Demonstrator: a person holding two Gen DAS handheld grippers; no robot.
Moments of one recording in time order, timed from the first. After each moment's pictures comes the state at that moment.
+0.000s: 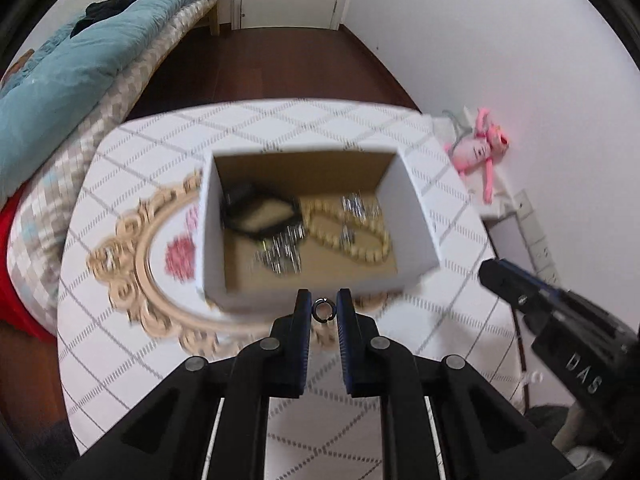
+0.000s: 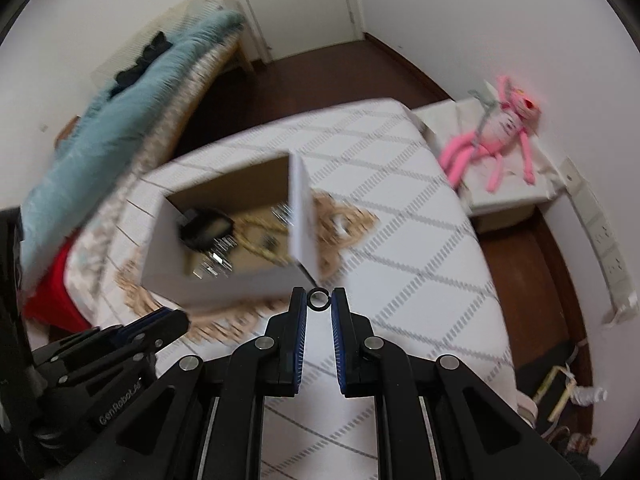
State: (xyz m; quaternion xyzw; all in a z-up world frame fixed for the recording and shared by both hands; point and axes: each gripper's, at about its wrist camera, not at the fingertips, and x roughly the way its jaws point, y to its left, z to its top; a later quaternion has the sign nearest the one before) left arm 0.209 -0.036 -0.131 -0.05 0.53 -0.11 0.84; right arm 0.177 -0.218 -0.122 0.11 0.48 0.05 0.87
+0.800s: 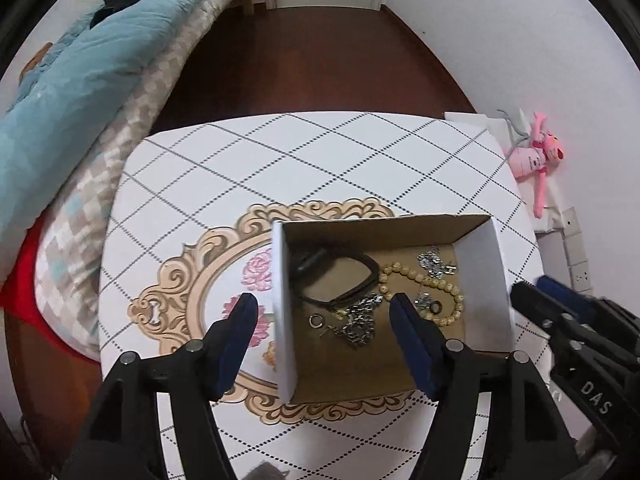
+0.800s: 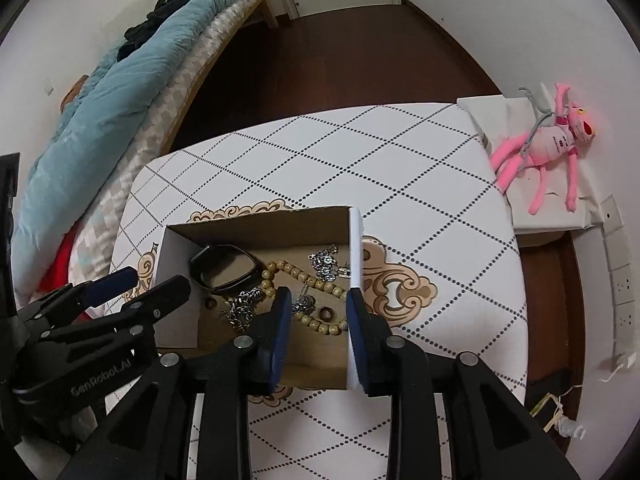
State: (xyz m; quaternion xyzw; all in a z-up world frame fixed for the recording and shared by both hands) left arm 0.281 -0.011 -0.134 -0.02 0.57 -0.03 0.82; right arm 0.275 -0.192 -0.126 0.06 0.55 0.07 0.83
